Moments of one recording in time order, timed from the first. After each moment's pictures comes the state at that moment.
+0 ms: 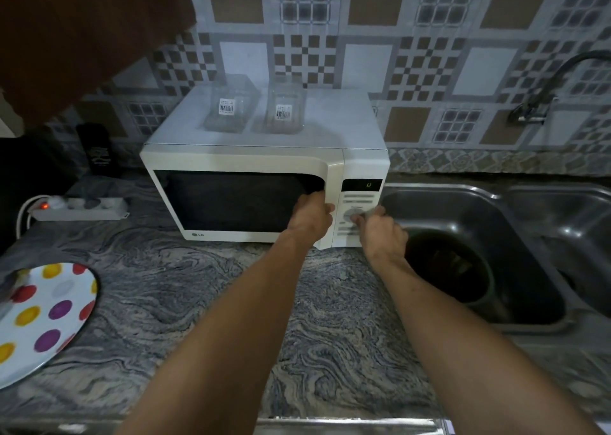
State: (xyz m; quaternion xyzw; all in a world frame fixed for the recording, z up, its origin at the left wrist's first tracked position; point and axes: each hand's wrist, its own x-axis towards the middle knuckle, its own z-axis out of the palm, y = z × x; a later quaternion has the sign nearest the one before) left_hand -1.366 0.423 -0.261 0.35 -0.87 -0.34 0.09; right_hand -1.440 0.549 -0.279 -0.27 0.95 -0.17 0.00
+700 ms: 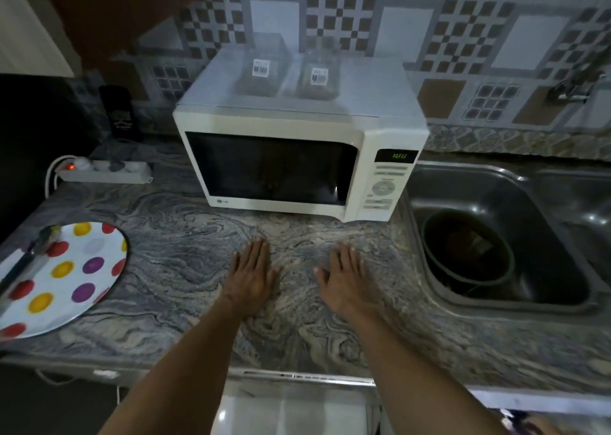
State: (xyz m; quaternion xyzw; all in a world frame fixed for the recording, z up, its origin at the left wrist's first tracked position) left_hand -1.156 0.395 -0.421 0.35 -0.93 -0.12 -0.03; right_hand -1.316 0.547 -0.406 -0.39 0.89 -0.08 0.20
